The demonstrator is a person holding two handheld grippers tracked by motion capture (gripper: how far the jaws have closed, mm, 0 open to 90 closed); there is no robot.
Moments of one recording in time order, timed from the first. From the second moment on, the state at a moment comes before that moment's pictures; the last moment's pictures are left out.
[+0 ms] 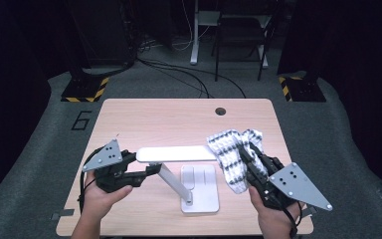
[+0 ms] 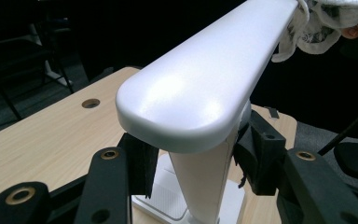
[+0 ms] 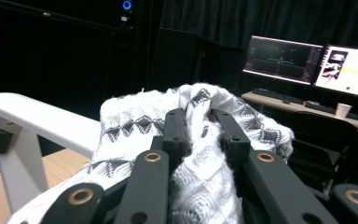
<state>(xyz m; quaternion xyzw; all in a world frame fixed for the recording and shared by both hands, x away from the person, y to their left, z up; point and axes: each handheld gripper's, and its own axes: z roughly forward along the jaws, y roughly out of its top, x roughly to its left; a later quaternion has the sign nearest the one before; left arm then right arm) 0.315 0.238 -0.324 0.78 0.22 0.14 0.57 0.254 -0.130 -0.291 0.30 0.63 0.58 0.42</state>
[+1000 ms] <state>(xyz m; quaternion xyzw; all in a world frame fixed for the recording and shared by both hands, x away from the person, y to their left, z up) 0.314 0.238 -0.325 0.77 0.22 0.15 0.58 0.273 0.006 -0.296 0.22 0.68 0.62 0.32</state>
